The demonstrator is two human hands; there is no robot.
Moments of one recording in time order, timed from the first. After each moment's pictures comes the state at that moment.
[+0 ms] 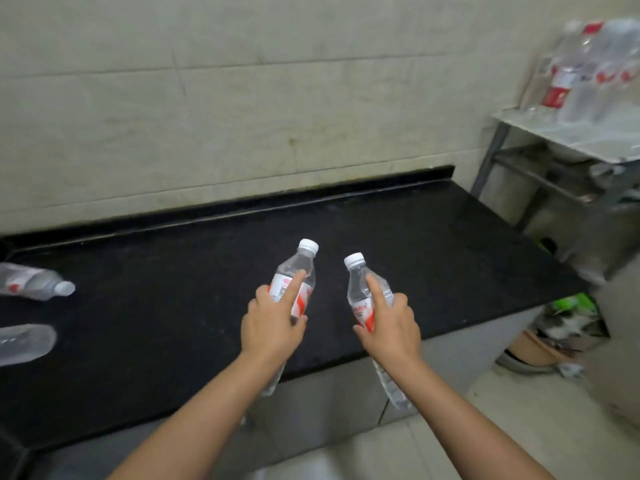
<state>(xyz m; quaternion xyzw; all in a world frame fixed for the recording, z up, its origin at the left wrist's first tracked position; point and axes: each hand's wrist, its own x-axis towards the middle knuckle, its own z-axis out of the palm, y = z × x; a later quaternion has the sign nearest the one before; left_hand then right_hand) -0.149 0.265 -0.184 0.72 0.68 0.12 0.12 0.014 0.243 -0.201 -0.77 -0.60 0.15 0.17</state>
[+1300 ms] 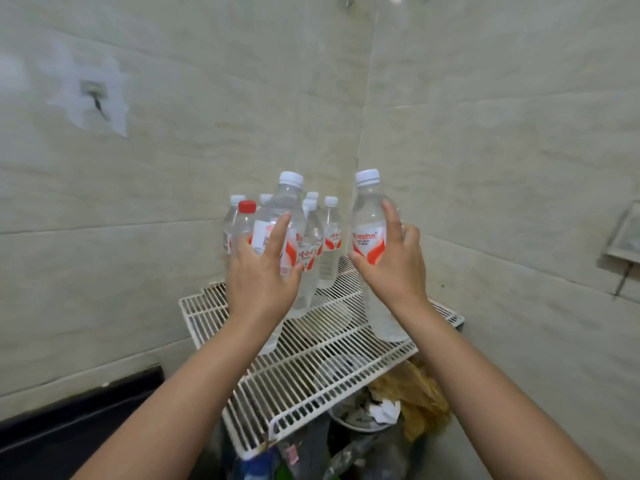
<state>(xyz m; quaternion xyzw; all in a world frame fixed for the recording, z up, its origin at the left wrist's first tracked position) 0.631 0.597 0.002 0.75 0.44 0.49 0.05 0.783 0.531 0.027 -0.72 -0.50 -0.17 0.45</state>
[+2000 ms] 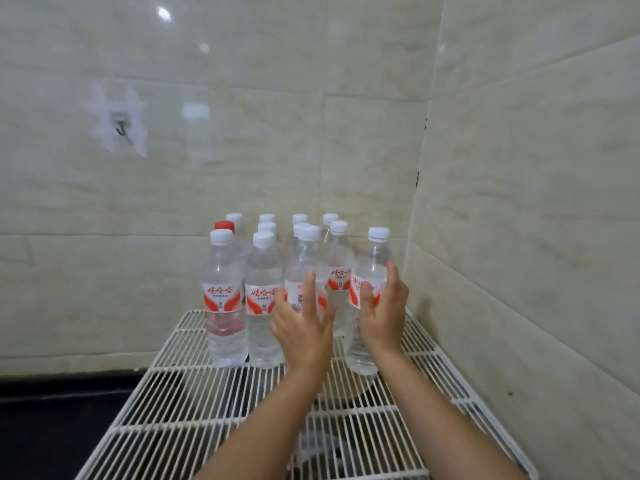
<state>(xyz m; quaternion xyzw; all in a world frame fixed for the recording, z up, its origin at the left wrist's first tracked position) 0.862 0.674 -0.058 0.58 0.62 0.53 -0.02 0.957 0.700 -0.050 -0.54 -0.57 0.05 0.62</state>
